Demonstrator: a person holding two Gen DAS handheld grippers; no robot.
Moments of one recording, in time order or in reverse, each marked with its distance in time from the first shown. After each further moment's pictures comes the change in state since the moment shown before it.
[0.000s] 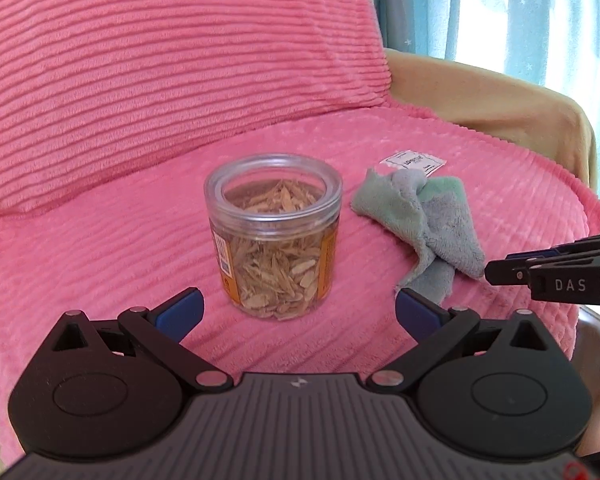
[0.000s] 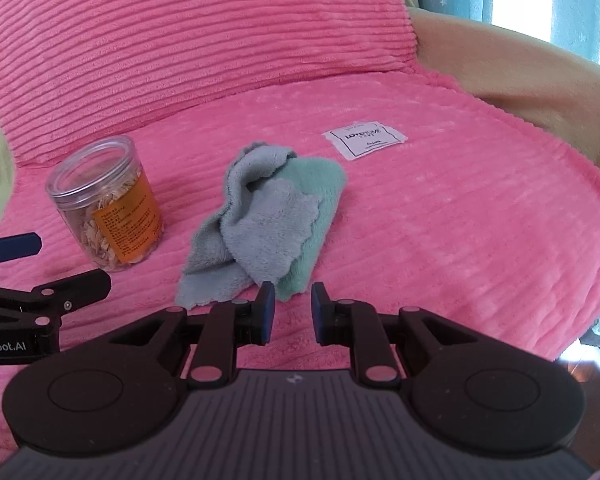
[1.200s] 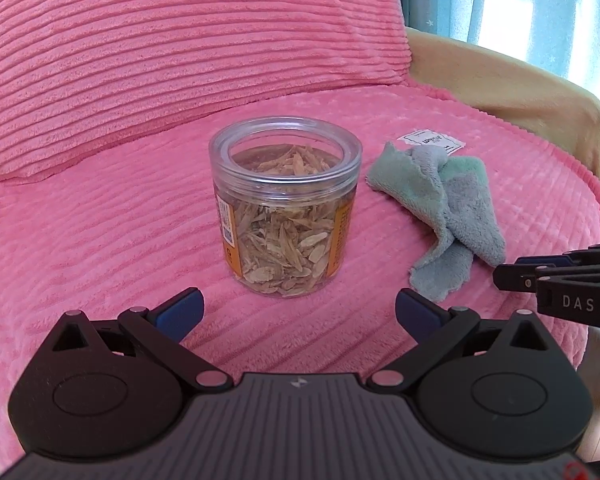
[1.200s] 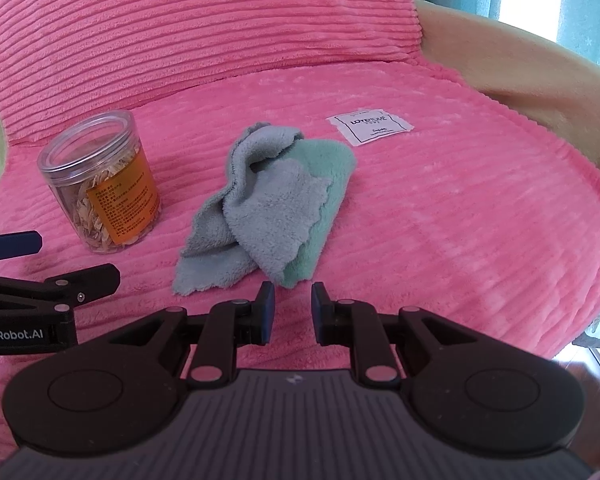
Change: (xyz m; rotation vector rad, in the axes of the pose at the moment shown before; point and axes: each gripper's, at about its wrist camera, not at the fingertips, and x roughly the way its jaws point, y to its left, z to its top) left arm 0.015 0.001 -0.006 -0.046 0.061 0.026; right arm 0.007 0.008 -0.002 -0.030 0.031 -0.025
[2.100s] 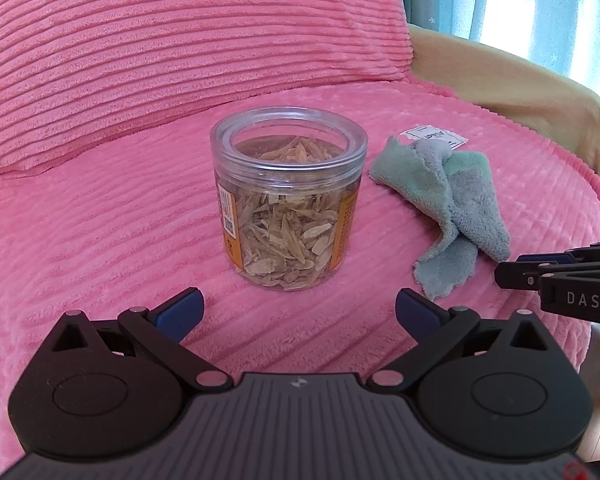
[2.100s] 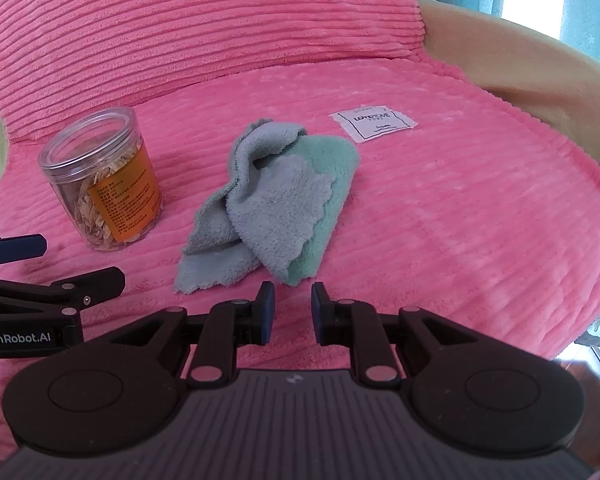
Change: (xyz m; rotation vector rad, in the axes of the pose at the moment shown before) left arm 0.004 0.003 -0.004 -0.002 0.010 -0.003; right arm -0.002 0.002 0.004 -0.003 0.010 0.004
